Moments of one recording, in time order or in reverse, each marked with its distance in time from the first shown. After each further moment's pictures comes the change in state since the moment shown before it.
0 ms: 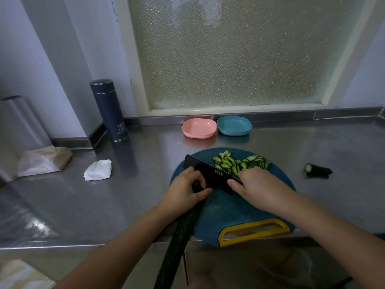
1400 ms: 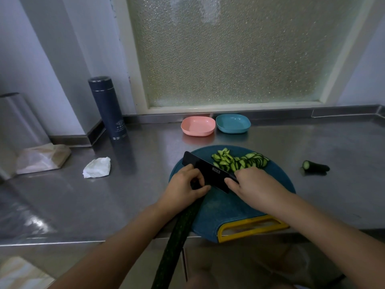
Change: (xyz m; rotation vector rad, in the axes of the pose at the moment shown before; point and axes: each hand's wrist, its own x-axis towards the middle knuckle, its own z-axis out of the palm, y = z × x) left_hand -0.001 0.001 -0.001 -0.003 0.019 -0.006; right_hand -0.003 -0.008 0.006 0.012 0.024 0.025
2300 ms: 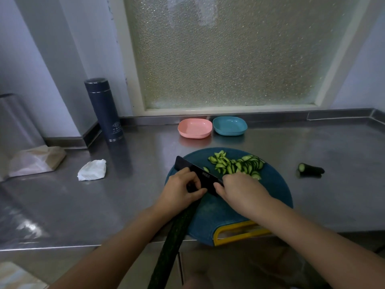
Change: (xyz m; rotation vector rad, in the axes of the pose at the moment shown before) left_hand 0.000 0.001 0.002 0.006 0.037 0.025; right_hand 0.006 -0.017 0.008 -0.079 -0.016 0.033
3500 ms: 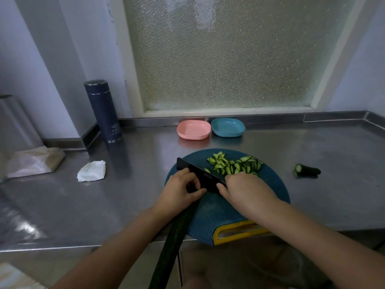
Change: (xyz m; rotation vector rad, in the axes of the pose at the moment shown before) left_hand -0.002 0.002 -0.001 -0.008 0.001 0.011; right_hand -0.013 -0.002 -0.010 -0.126 0.080 -0.031
